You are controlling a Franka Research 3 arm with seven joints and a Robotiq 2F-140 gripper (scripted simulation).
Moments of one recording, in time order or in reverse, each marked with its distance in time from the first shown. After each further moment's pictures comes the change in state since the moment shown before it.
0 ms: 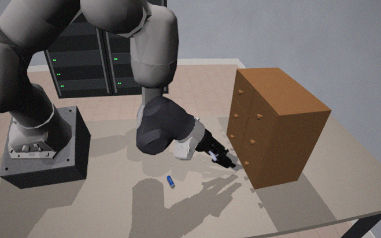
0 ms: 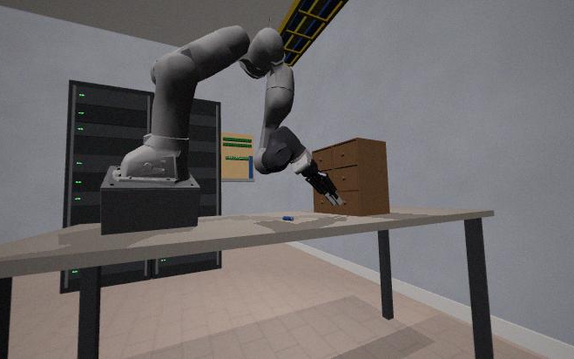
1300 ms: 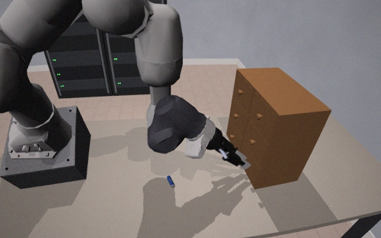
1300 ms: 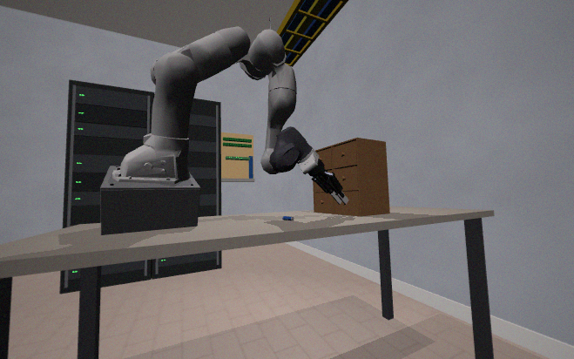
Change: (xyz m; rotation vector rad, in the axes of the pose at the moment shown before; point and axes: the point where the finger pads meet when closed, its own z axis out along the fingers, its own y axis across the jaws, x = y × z) arm -0.028 0.000 0.022 -0.001 -0.010 -0.003
